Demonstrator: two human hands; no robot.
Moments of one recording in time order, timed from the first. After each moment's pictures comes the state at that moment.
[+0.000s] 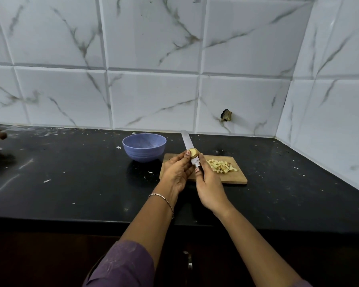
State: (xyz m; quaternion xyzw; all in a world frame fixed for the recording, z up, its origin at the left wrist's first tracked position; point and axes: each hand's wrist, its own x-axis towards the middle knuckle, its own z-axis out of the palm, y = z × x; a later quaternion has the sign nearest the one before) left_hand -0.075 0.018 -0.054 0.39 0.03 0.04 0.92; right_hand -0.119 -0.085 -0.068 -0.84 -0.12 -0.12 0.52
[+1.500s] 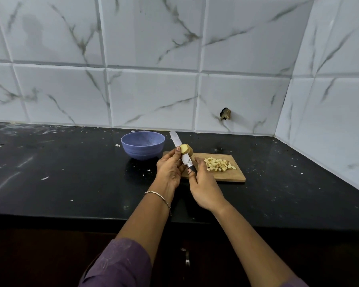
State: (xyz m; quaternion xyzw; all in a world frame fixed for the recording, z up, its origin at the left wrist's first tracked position) left_hand -0.072 0.025 -0.053 0.37 0.08 0.09 0.92; right_hand -0.122 -0.083 -0.066 -0.87 -0.14 -0.09 0.46
